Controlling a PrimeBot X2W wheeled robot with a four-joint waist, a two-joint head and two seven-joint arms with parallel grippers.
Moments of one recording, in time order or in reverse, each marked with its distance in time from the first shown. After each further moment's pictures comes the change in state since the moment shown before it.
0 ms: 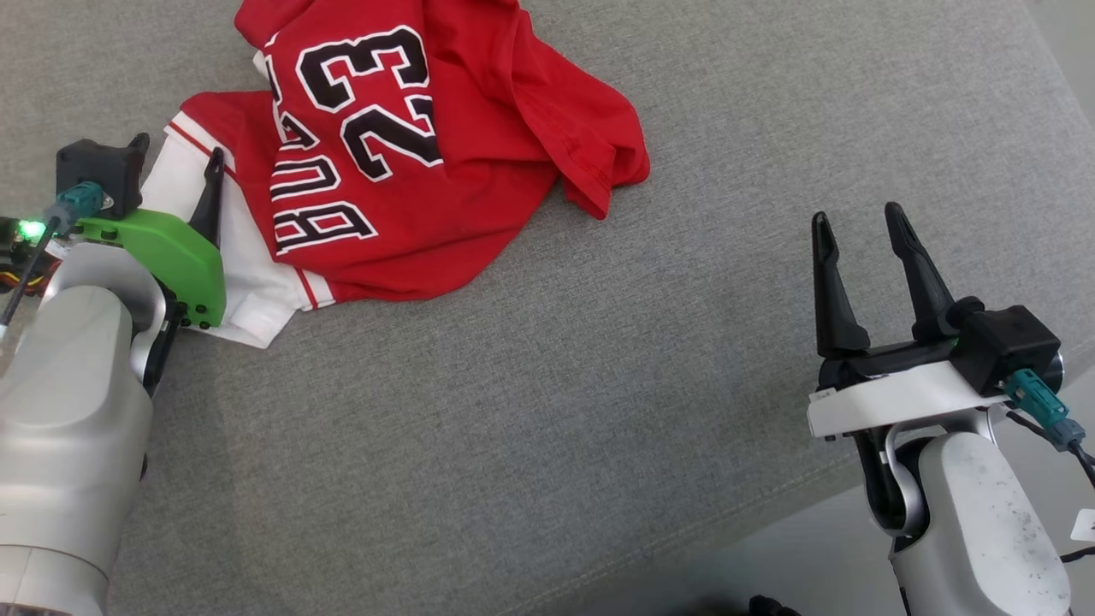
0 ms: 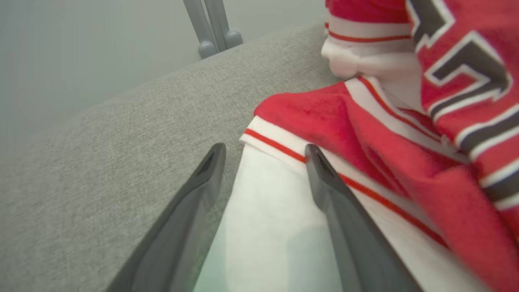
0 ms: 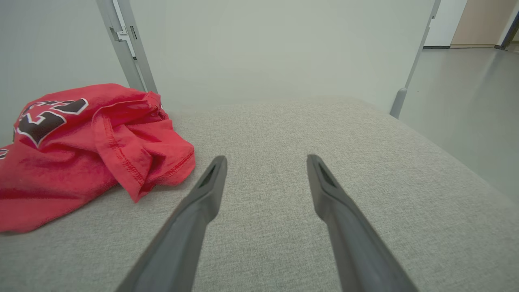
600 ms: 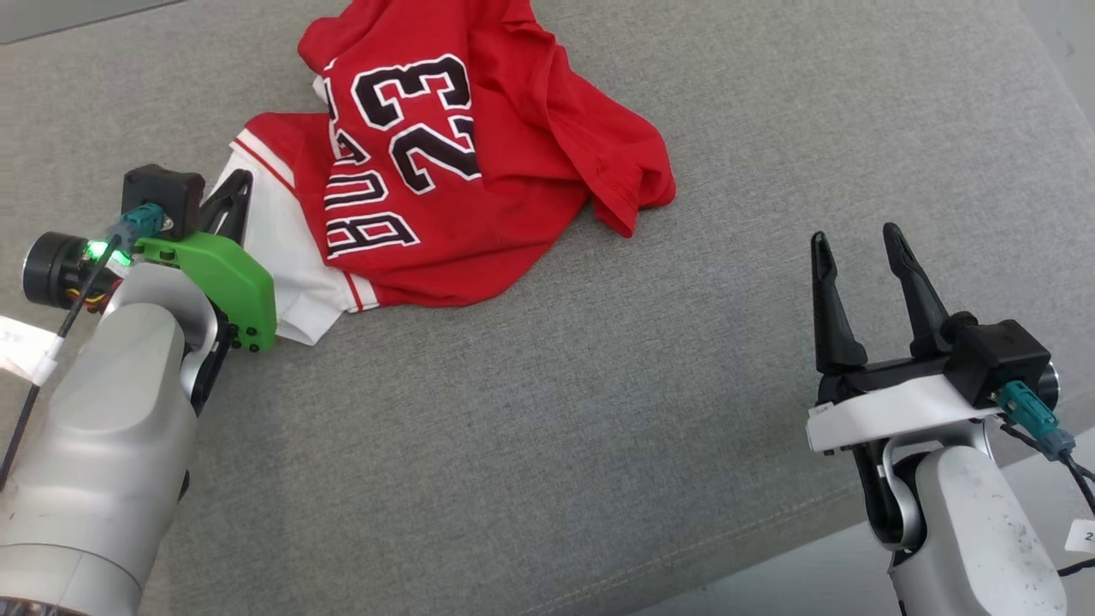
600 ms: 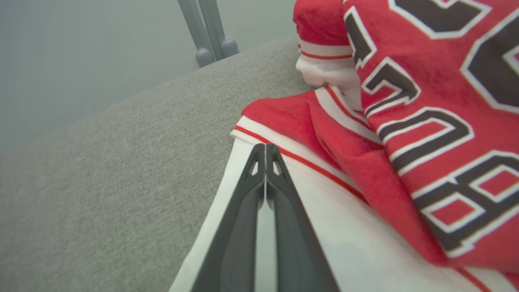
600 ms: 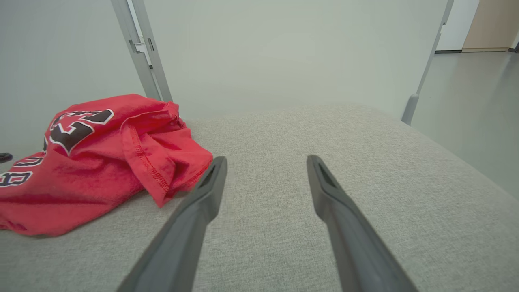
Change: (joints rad) left arm -0.010 -0.035 -0.171 0.061 -0.139 -0.001 -0.029; right arm 0.021 0.001 -0.003 0.021 -0.006 0.000 0.000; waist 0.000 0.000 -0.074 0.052
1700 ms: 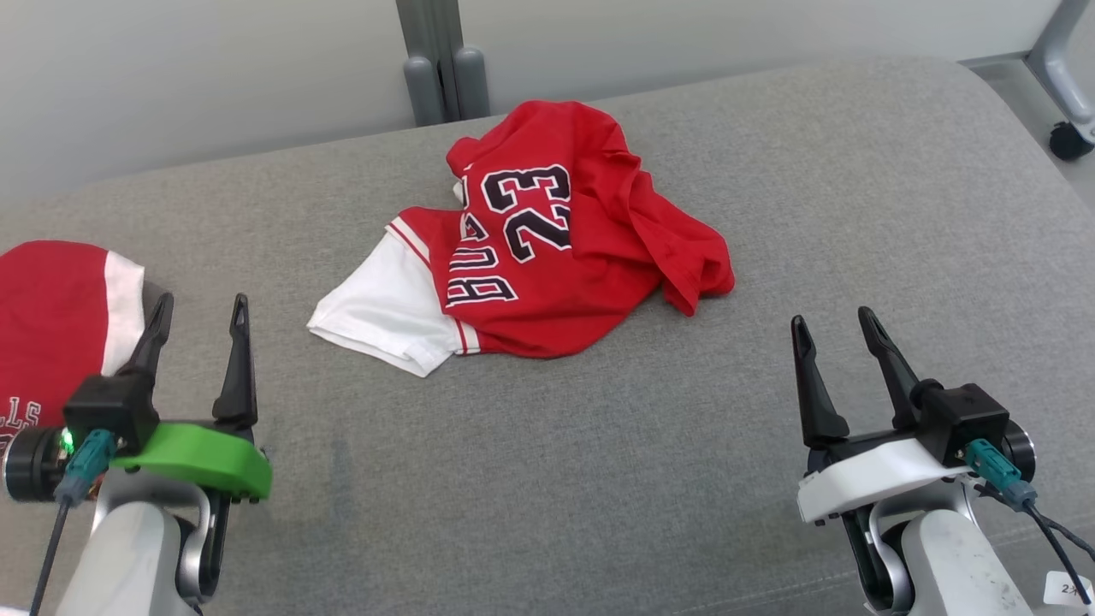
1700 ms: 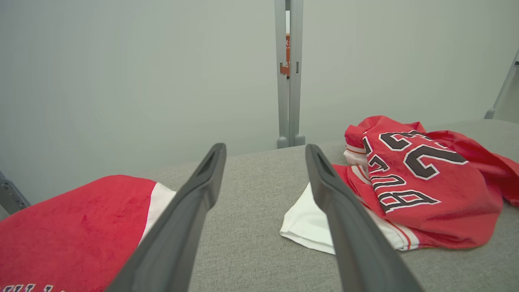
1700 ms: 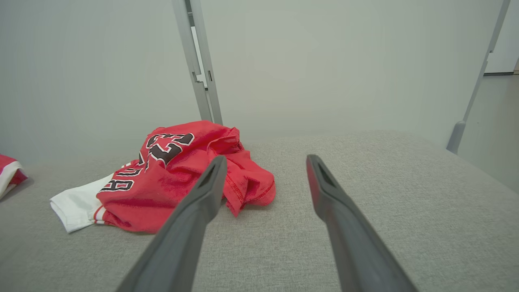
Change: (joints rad) left arm 0.598 -0.003 0.397 -0.657 0.111 0.113 -0.058; right arm 0.100 0.001 0.021 0.058 -0.016 0.000 0.000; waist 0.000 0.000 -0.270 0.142
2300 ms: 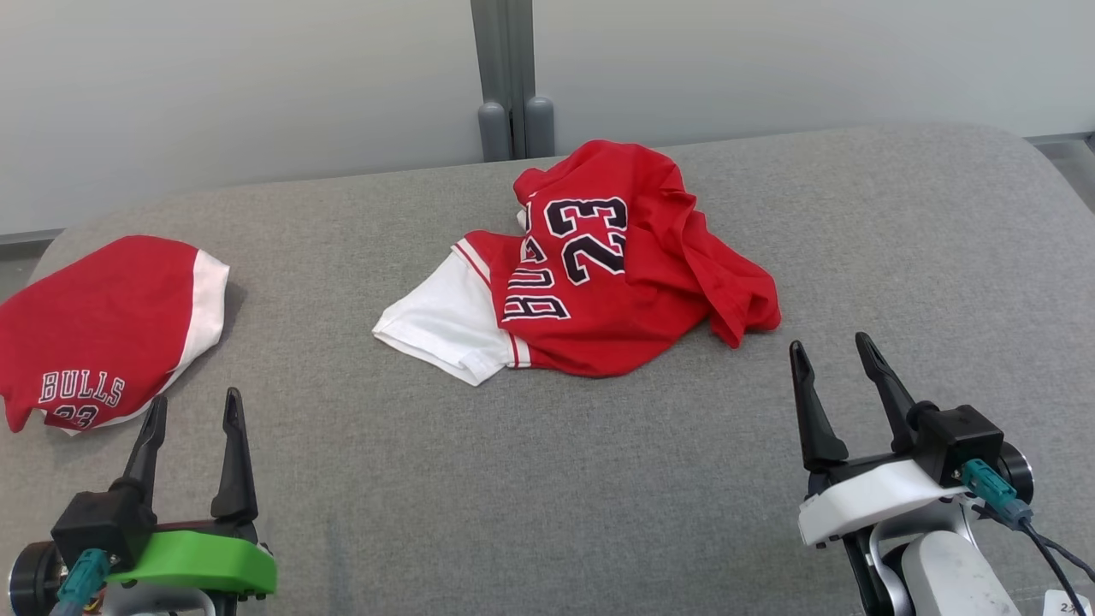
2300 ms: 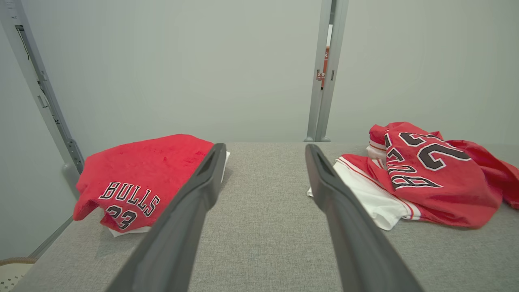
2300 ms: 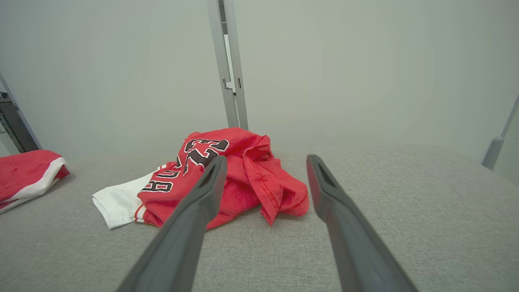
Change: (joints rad) left arm 0.264 -0.111 0.174 -0.178 0.069 -0.041 0.000; right arm 0.039 -0.004 0.007 0.009 0.003 0.000 0.000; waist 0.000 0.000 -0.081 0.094
